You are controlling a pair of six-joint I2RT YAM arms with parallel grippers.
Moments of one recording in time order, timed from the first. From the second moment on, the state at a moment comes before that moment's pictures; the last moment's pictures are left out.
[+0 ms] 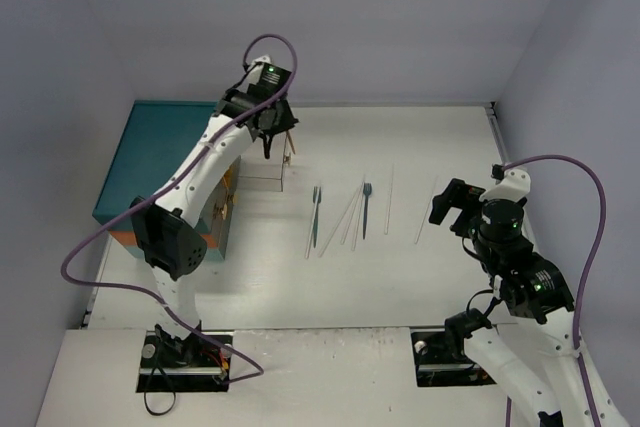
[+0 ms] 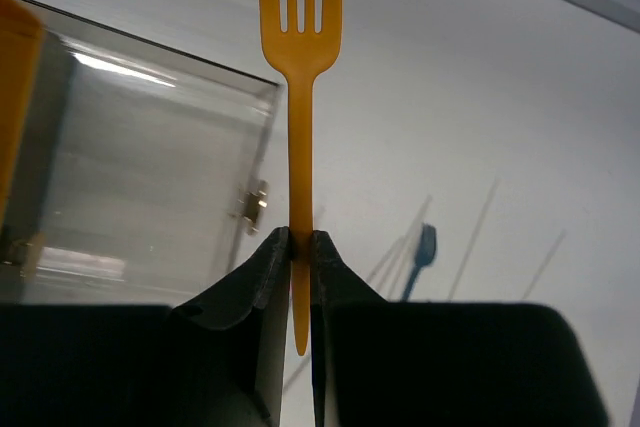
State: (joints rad) left arm -0.52 1.91 2.09 -0.94 -0.27 -0.73; right arm 0.36 0.60 0.89 -0.71 0.36 0.42
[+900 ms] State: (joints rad) left arm -0.42 1.93 1.86 -0.96 -0.32 -0.76; right arm 0.36 0.63 0.89 -0.71 0.37 0.43
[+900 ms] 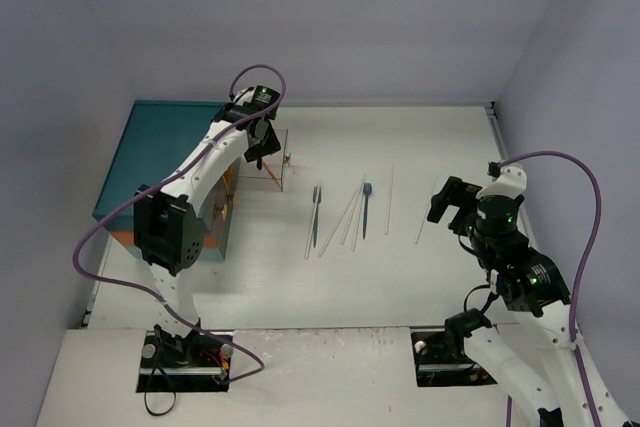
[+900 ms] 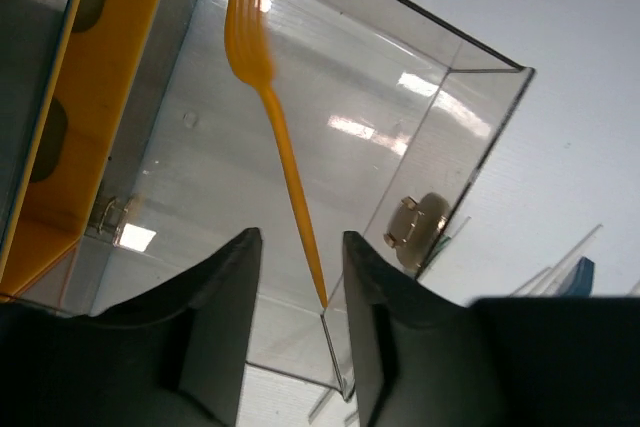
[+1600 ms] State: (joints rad) left arm -0.80 1.94 1.91 -0.97 -0.30 -0.63; right arm 0.36 0.63 0.89 -0.71 0.37 0.43
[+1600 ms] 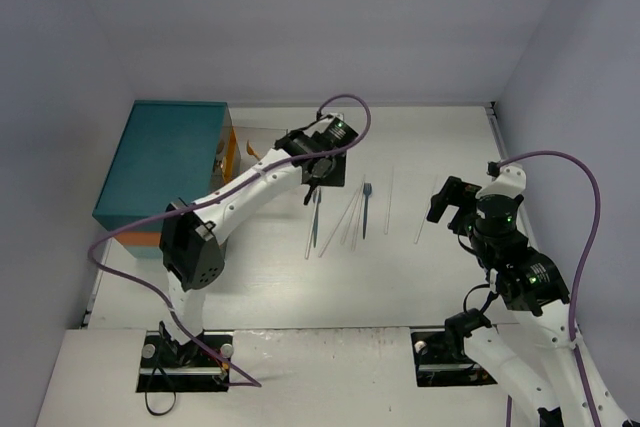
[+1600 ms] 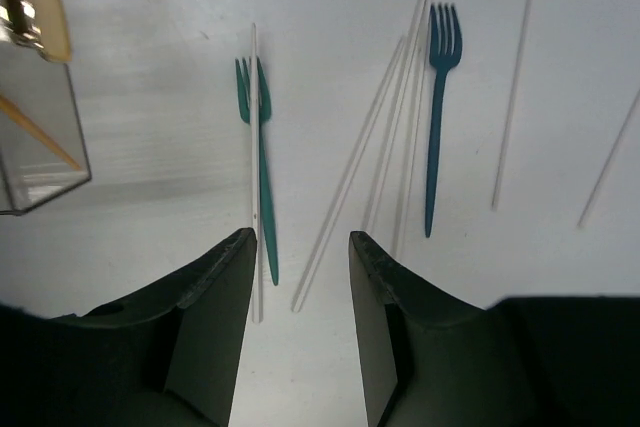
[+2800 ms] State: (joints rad) left arm -0.75 2.12 1.70 -0.93 -0.20 -0.67; right arm 0.36 0.64 0.87 -0.71 0.37 0.44
